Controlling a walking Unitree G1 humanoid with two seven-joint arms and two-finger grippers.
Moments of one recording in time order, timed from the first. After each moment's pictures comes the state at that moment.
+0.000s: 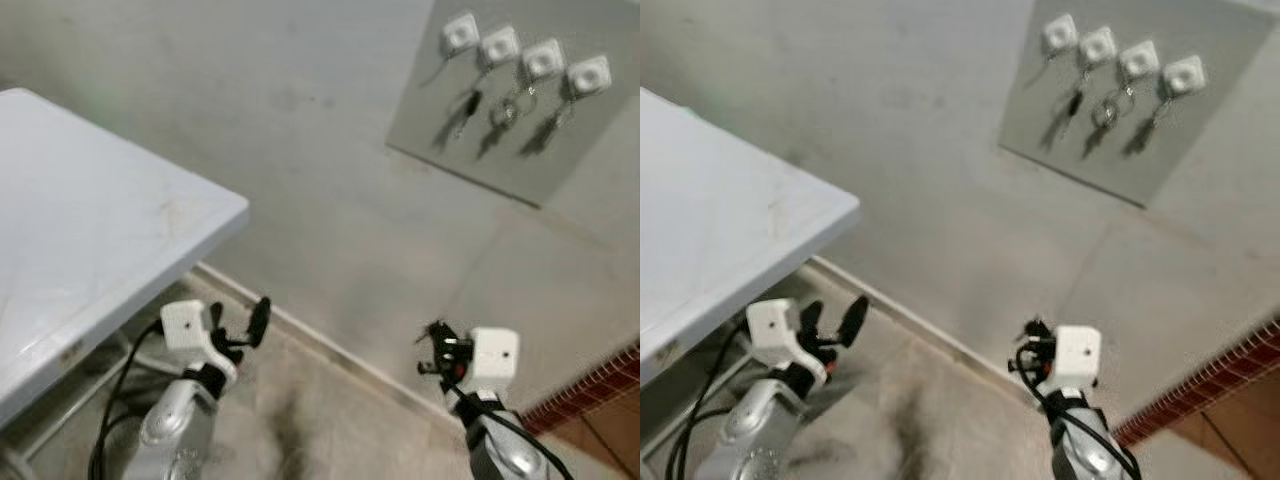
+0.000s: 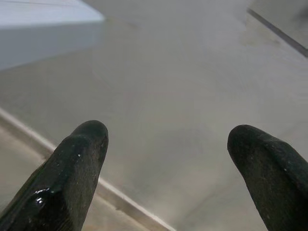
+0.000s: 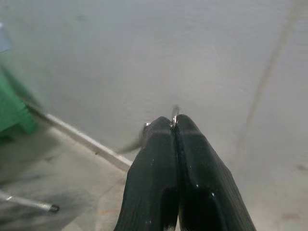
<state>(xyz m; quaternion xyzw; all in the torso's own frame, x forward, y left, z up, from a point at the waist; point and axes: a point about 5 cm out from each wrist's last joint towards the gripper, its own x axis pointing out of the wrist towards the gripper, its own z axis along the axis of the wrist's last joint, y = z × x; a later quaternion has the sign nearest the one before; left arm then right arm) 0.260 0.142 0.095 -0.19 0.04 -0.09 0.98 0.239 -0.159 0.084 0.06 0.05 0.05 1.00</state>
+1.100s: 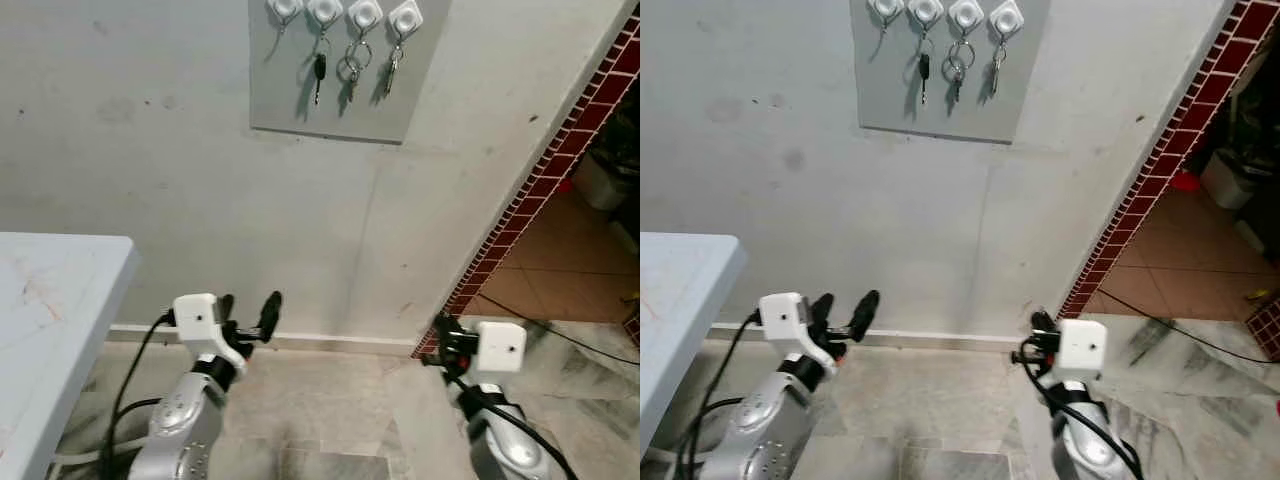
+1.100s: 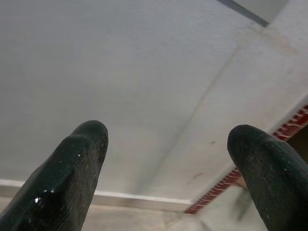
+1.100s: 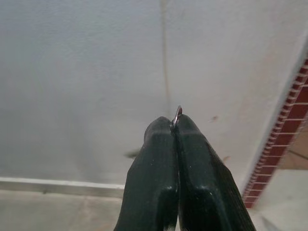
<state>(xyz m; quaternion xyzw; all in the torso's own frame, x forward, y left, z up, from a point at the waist) 0.267 0.138 0.099 -0.17 0.03 -0.10 0.98 0.244 -0.156 0.089 0.06 0.02 0.04 1.00</state>
